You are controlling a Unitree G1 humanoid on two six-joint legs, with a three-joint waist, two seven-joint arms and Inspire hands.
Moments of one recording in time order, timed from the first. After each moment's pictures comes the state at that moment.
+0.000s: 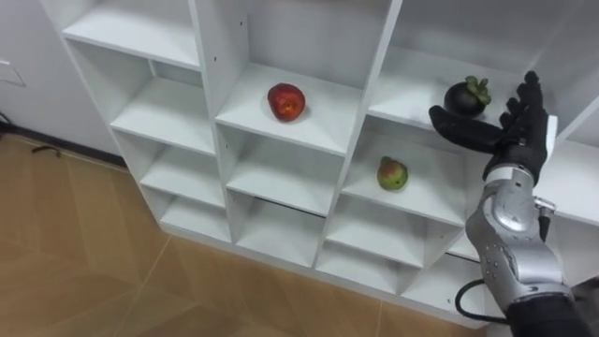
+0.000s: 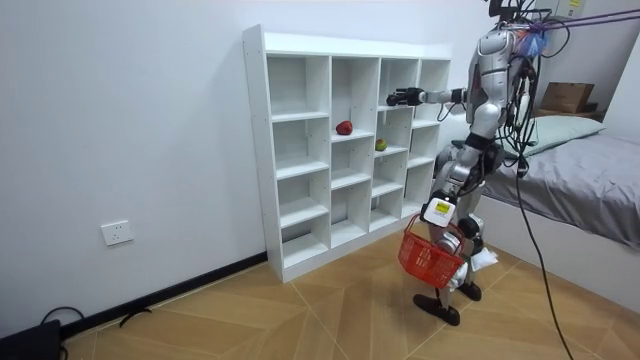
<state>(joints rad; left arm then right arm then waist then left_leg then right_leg) 0.22 0.18 0.04 1.05 -0.30 0.03 0.11 -0.35 -0.31 0.05 0.47 0.38 -0.10 -0.53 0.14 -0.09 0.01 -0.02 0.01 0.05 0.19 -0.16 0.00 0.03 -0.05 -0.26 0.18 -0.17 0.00</state>
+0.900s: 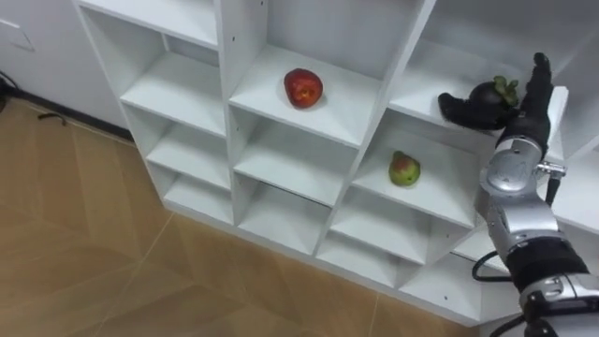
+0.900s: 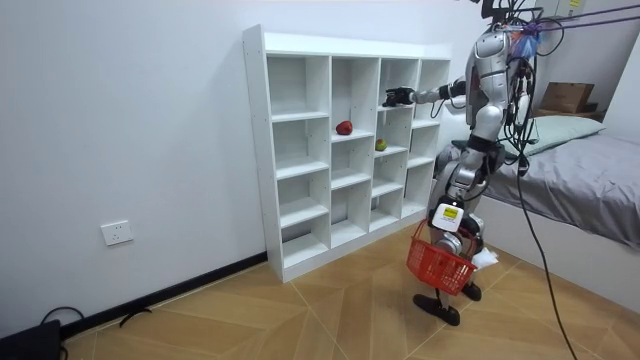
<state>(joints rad) 0.21 0.22 0.01 1.04 -0.30 0.06 0.09 -0.57 -0.36 0.06 0.84 0.11 -0.07 -0.58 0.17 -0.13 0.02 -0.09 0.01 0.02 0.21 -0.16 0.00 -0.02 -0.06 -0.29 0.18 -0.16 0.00</state>
